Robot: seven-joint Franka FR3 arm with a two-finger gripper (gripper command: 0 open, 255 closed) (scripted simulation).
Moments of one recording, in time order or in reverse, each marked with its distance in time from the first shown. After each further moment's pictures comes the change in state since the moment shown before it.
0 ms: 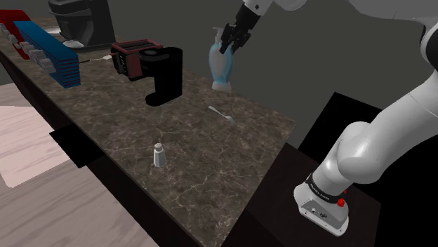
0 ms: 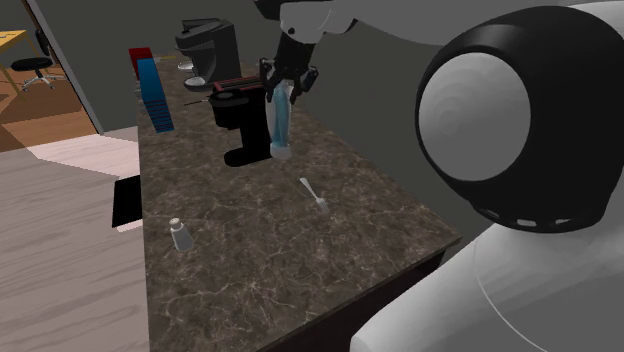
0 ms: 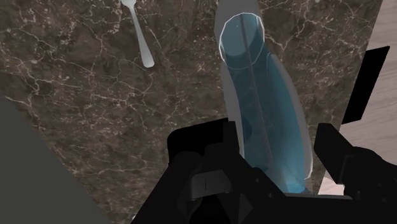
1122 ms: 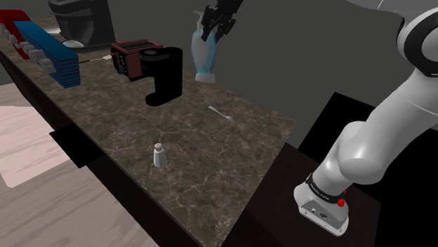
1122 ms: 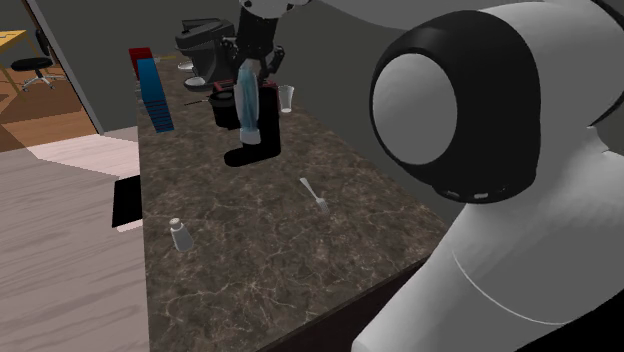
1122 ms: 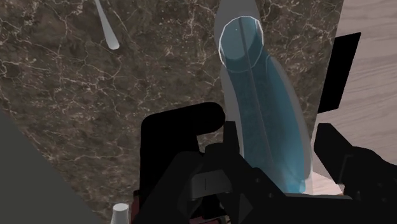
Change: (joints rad) arm 0.049 0.129 0.074 0.243 -0.025 -0.087 0.150
